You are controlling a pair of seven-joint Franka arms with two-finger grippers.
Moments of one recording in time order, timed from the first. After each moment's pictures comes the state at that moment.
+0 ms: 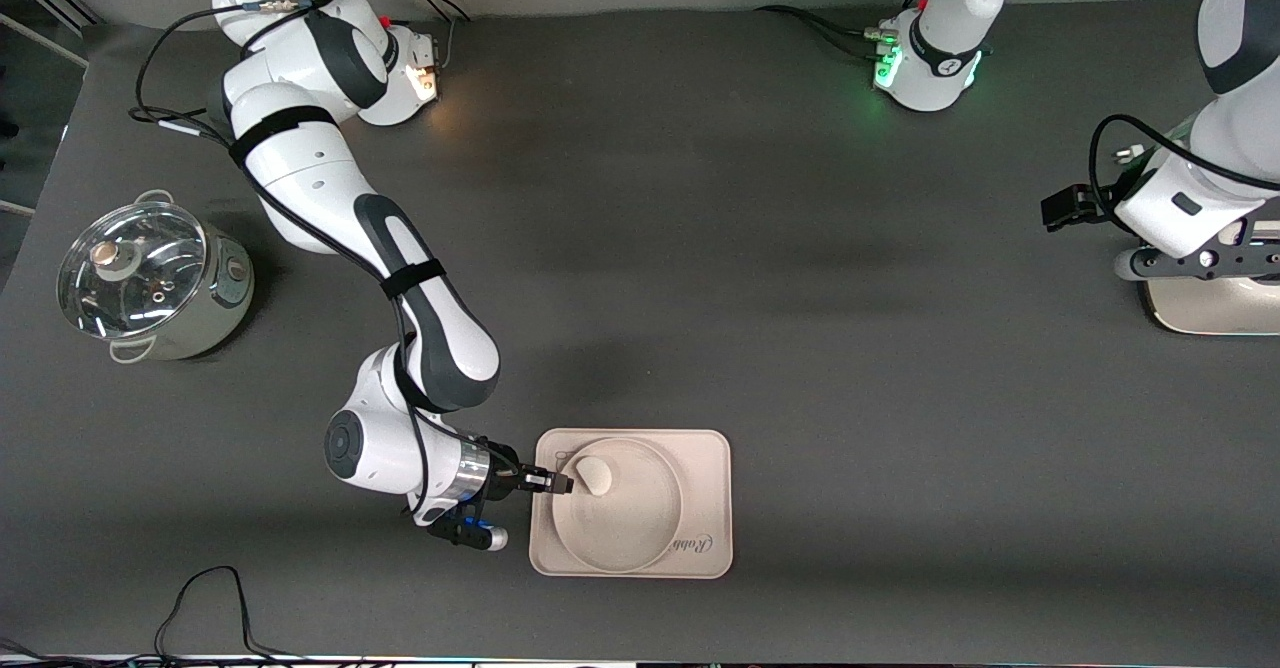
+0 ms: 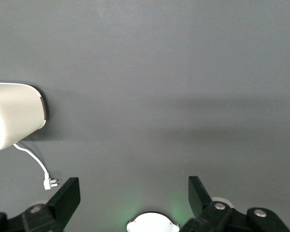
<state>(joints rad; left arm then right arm) -0.14 -0.02 0.07 -1.77 0.07 1.55 -0.08 0.25 1.12 0.16 -0.91 0.33 2.21 0.30</state>
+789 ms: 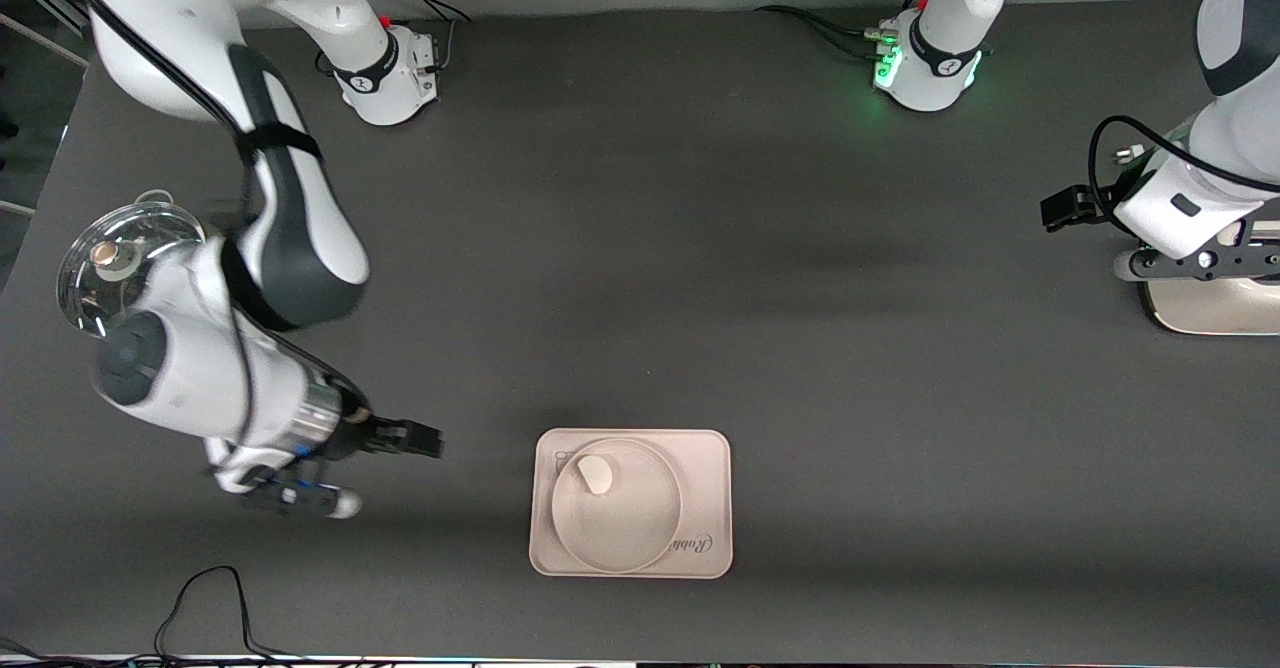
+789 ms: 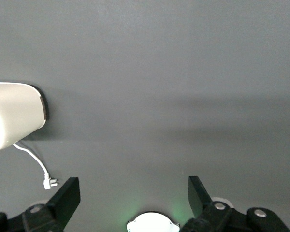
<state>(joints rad) -0.14 -0.02 0.07 -1.77 0.07 1.55 -0.08 0.22 0.55 -0.03 -1.27 0.12 1.90 0.29</state>
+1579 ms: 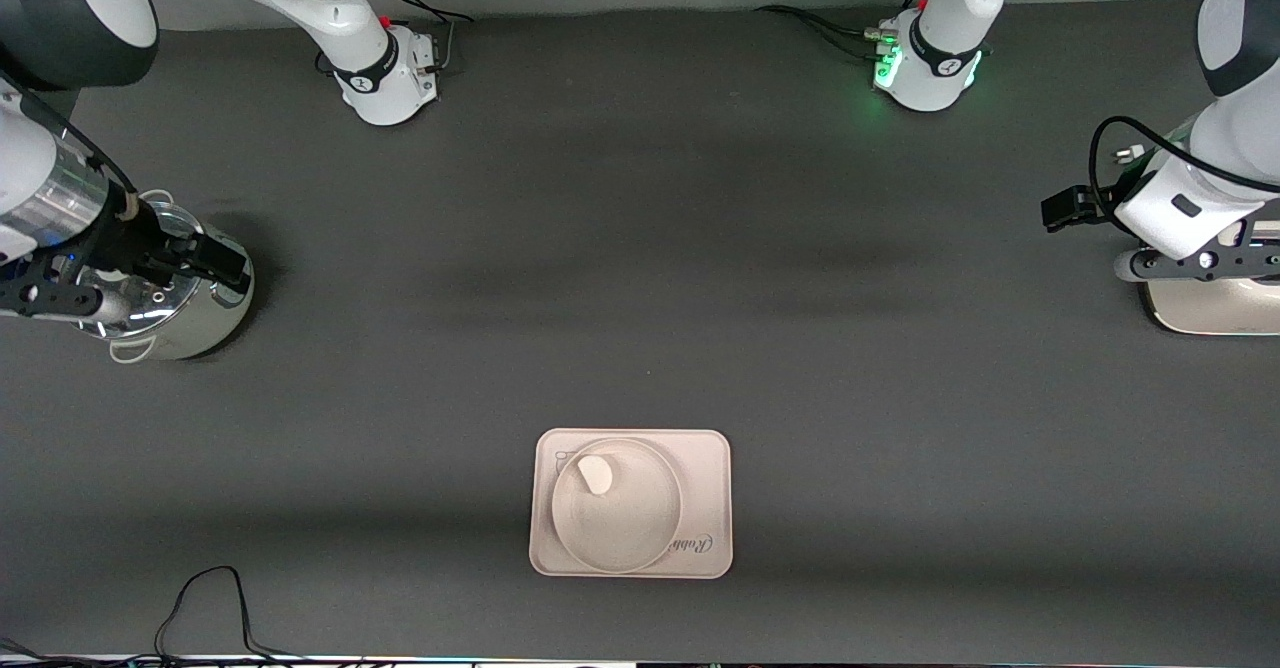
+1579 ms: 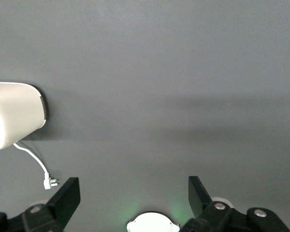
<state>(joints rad) -0.14 -0.02 0.07 -1.77 0.07 1.55 -0.08 0.11 0.00 -0.05 -1.70 0.00 1.70 0.20</state>
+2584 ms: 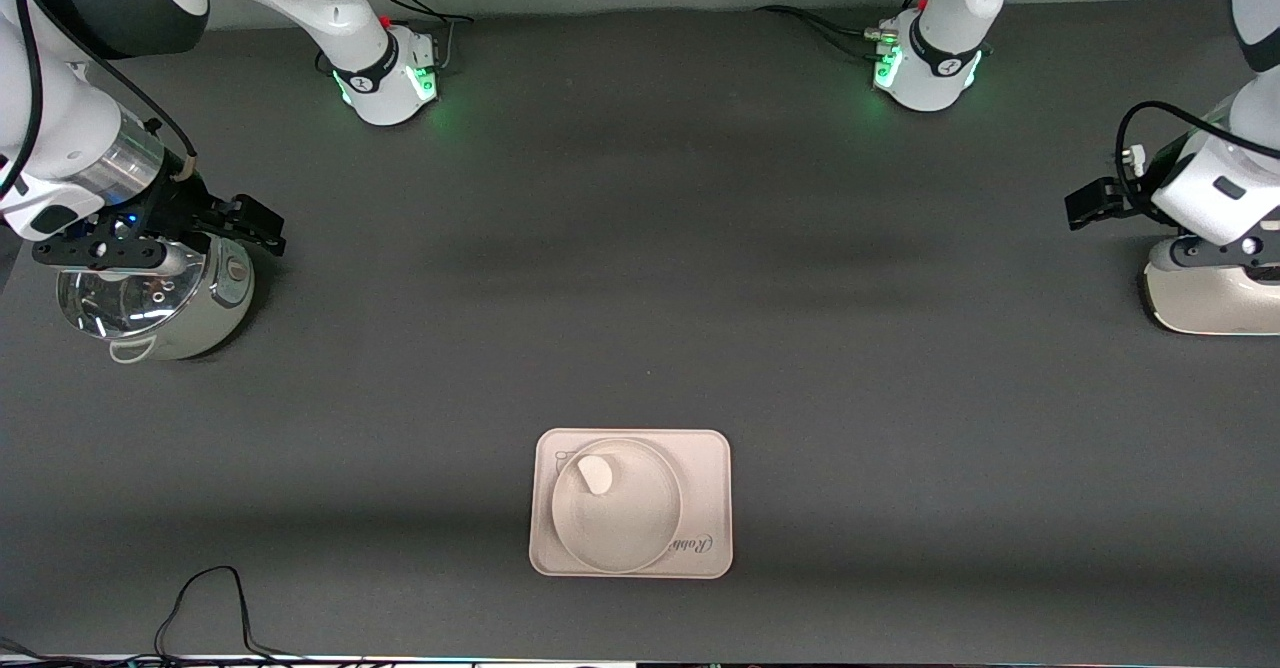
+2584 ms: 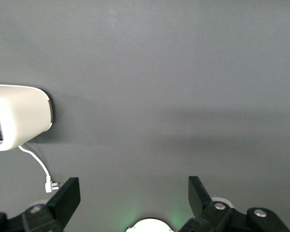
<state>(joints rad) -0.11 -0.05 0.08 -1.77 0.07 1.57 -0.08 0.13 -0.11 -0.01 -1.89 0.00 1.77 0.20</state>
